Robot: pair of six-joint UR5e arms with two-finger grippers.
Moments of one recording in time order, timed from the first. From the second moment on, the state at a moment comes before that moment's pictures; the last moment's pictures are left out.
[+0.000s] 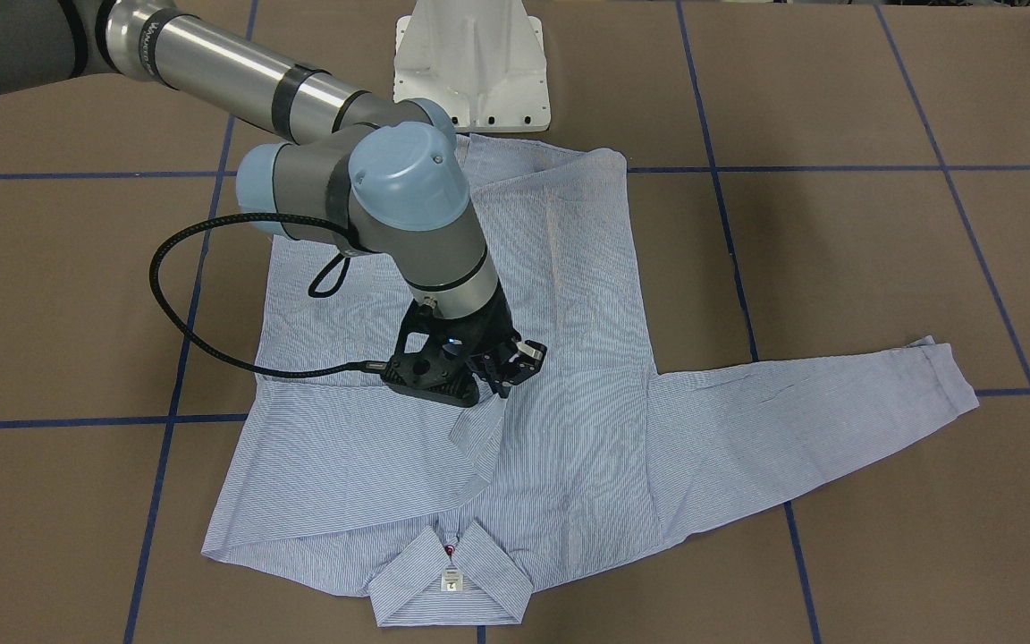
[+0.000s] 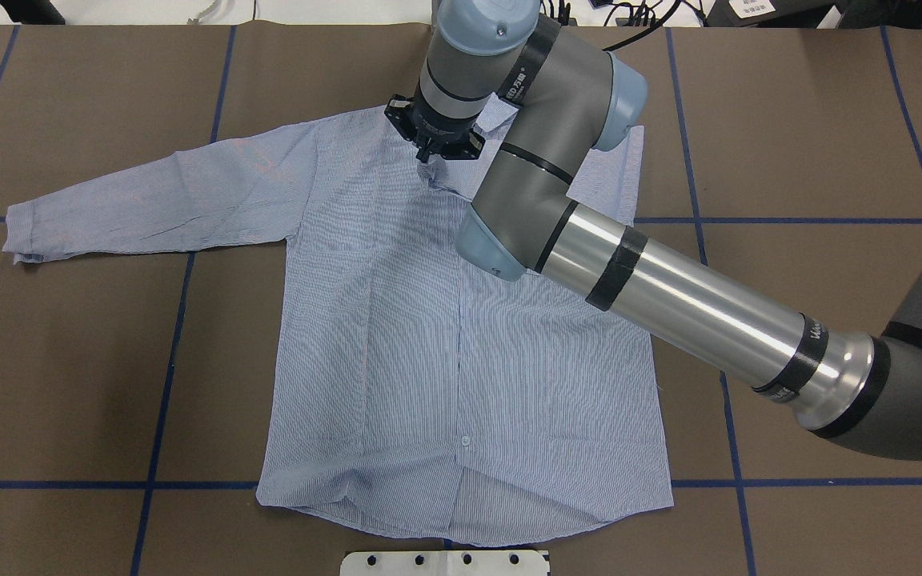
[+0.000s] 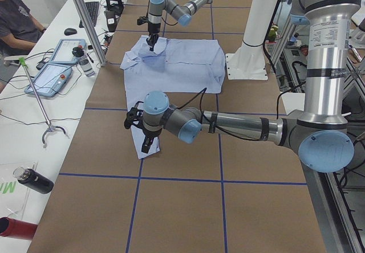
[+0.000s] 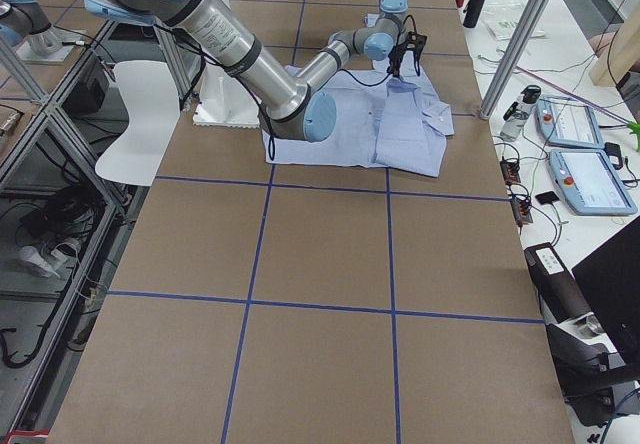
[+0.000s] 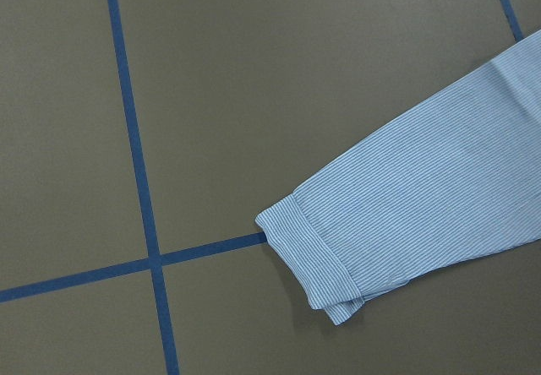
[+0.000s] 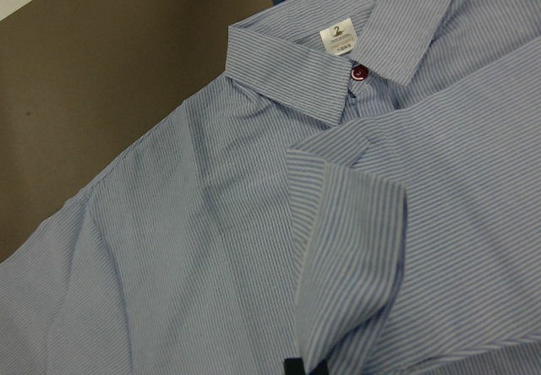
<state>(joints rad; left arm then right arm) -1.40 -1.54 -1.68 -2.00 -2.35 -0.25 0.71 -0.54 1.19 -1.25 1.96 1.54</state>
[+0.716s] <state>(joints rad) -1.40 -1.55 -1.68 -2.00 -2.35 -0.25 0.65 -0.48 1.13 -1.21 1.90 1.56</state>
